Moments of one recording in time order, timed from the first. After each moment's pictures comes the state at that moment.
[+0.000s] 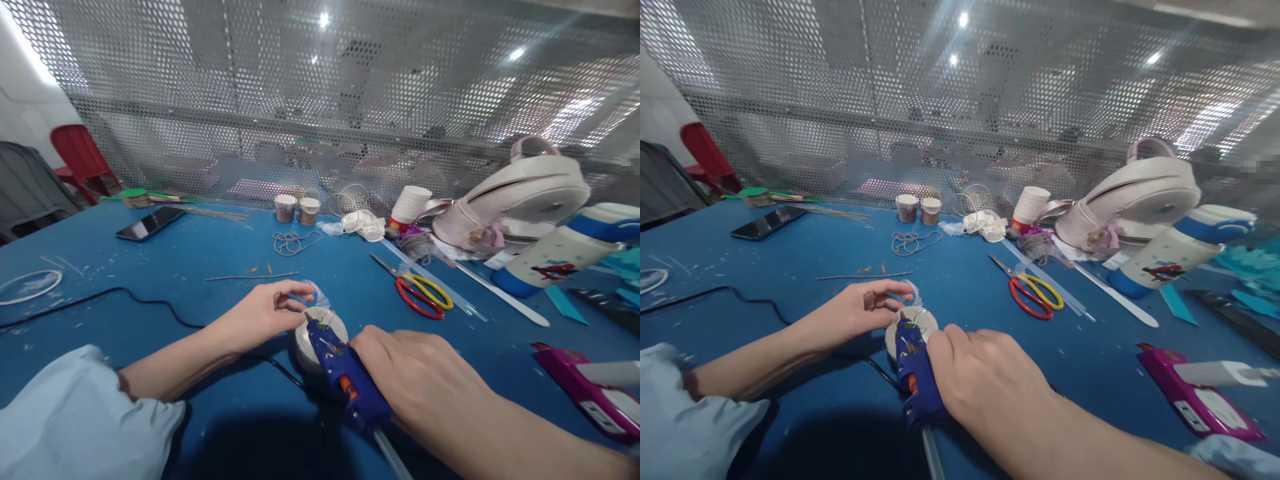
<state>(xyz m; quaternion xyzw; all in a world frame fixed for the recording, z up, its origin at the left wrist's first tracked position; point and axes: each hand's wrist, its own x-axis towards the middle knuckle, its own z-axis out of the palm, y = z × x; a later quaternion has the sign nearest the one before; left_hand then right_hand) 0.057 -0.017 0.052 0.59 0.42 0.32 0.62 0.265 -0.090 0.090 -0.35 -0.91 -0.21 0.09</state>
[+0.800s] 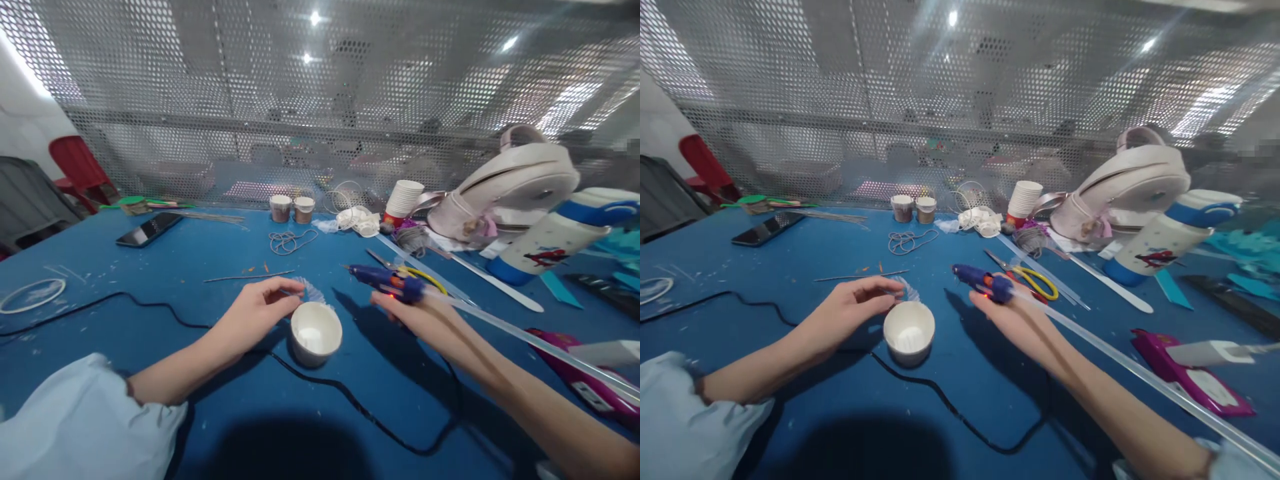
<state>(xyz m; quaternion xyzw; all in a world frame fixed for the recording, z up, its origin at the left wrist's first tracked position) 0.062 -0.026 0.056 0.60 0.47 0.38 0.52 0.316 -0.047 0.065 -0.68 -0.64 0.21 0.28</state>
